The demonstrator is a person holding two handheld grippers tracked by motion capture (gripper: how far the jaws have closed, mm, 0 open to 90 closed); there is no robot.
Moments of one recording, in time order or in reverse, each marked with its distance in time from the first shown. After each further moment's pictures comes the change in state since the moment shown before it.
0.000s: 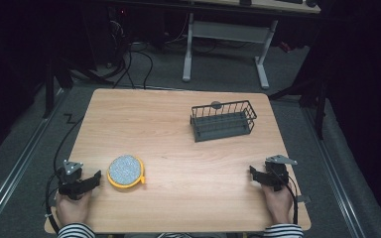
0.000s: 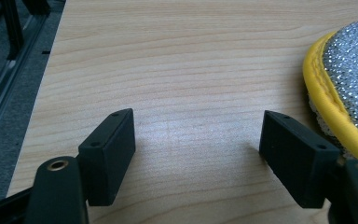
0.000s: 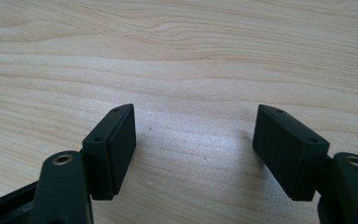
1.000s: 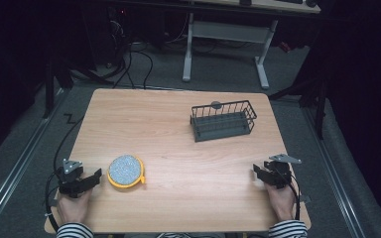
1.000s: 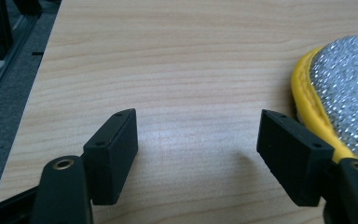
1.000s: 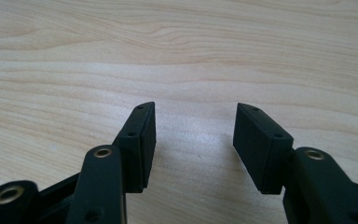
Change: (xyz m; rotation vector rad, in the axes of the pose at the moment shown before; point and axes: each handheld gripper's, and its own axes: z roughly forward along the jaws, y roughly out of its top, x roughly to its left) left arm 0.002 0.004 -0.001 -0.031 -0.048 -0.042; right arm -0.006 0.005 -0.008 0.006 0.023 0.021
